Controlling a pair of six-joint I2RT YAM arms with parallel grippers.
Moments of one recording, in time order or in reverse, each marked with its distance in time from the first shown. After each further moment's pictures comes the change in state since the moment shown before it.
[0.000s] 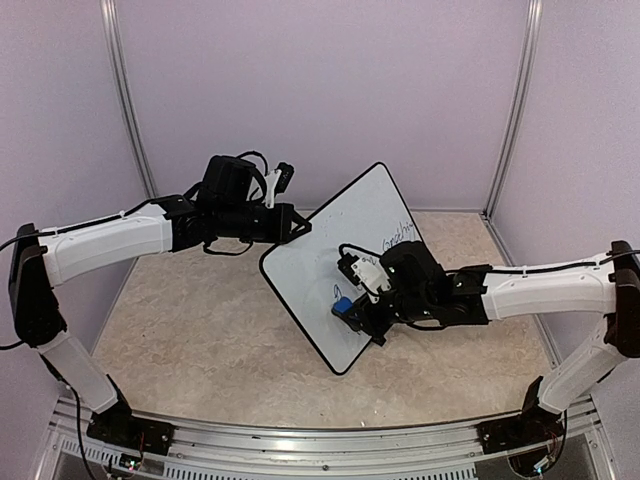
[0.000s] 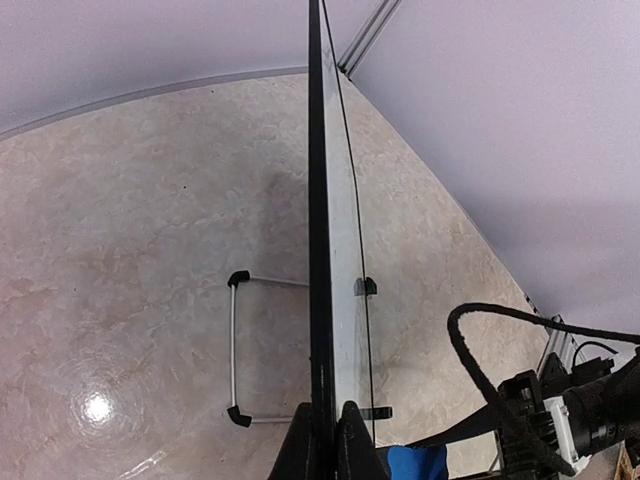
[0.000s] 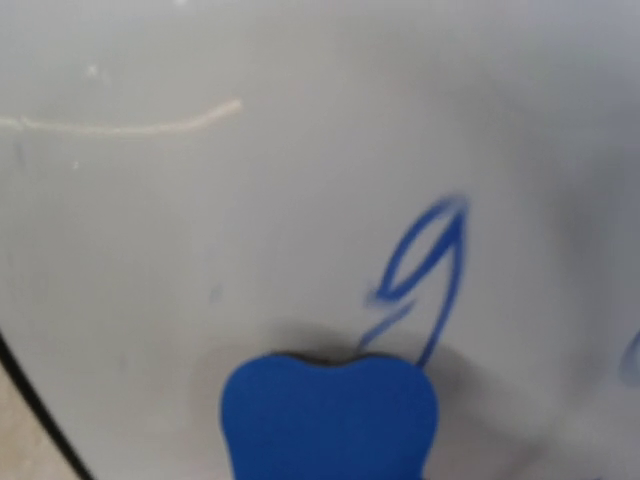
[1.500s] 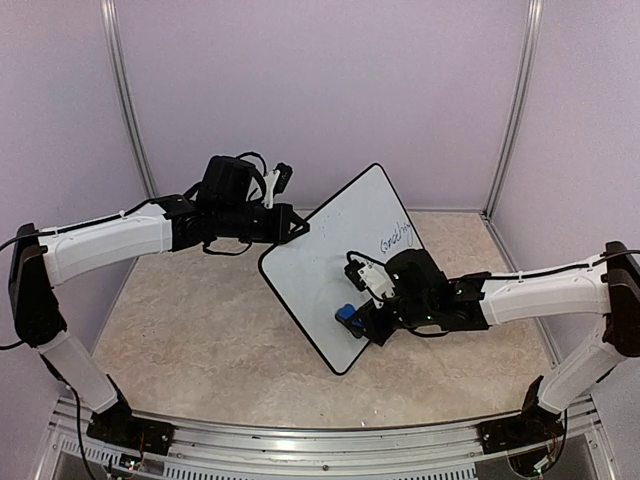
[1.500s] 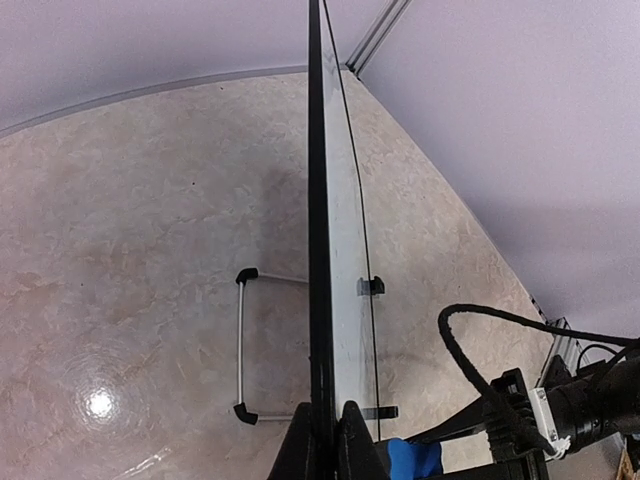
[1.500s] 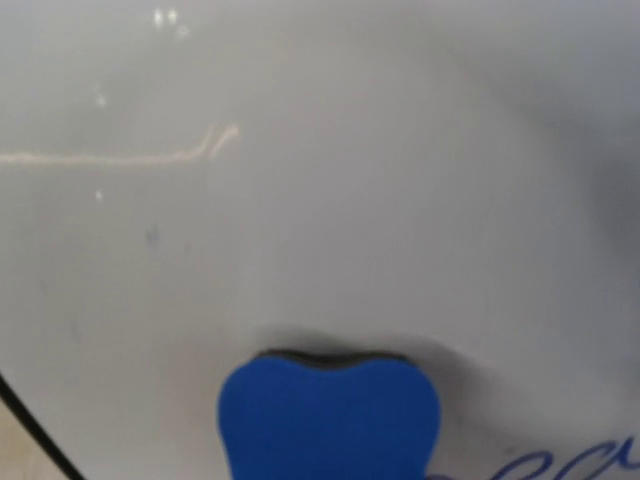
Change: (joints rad) left arm 0.003 0.000 0.000 -0.011 -0.011 -0.005; right arm -0.029 0.011 -0.062 0.076 -0.054 0.074
